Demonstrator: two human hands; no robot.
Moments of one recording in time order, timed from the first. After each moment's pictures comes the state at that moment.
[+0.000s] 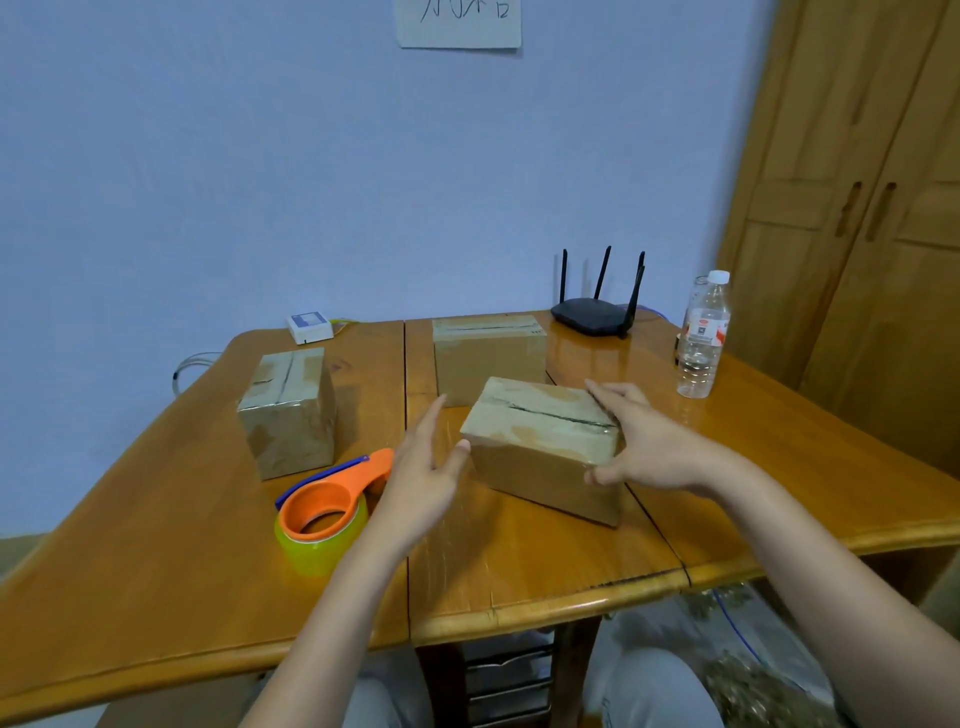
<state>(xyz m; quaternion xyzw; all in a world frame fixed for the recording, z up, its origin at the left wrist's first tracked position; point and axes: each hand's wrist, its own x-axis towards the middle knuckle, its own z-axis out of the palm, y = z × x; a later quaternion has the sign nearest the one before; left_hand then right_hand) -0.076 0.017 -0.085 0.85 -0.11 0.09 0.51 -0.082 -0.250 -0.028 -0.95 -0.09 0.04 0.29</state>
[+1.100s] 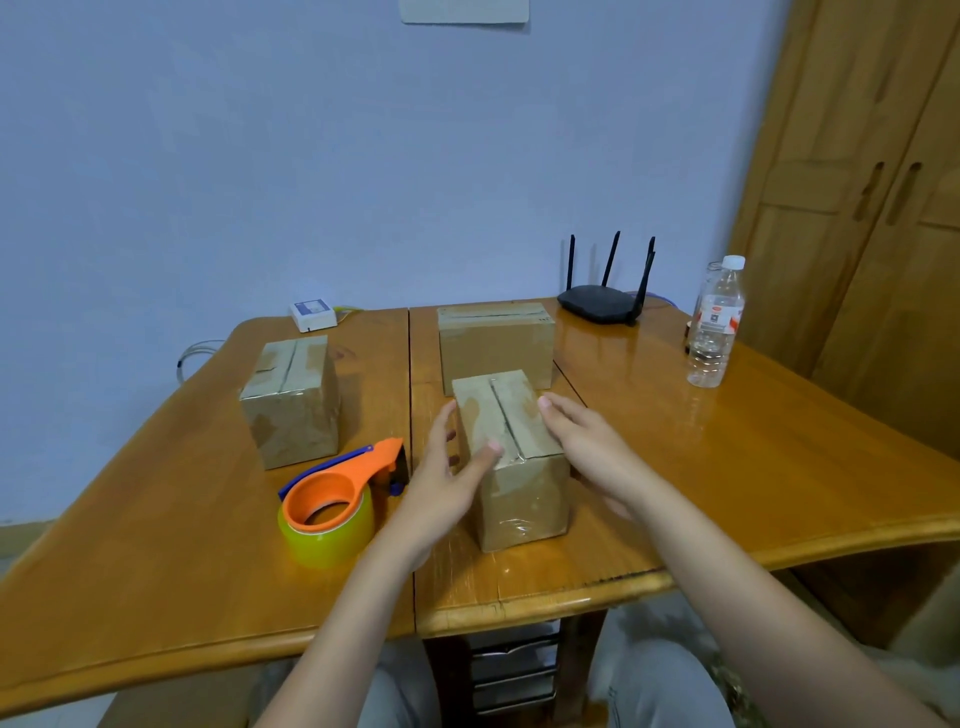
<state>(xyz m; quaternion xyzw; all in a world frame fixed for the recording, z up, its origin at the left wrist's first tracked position) -0.071 0.008 -0.109 0.78 -0.10 0.02 0.62 -0.054 -0.189 -0.080 -0.78 -0.03 0.01 0.62</state>
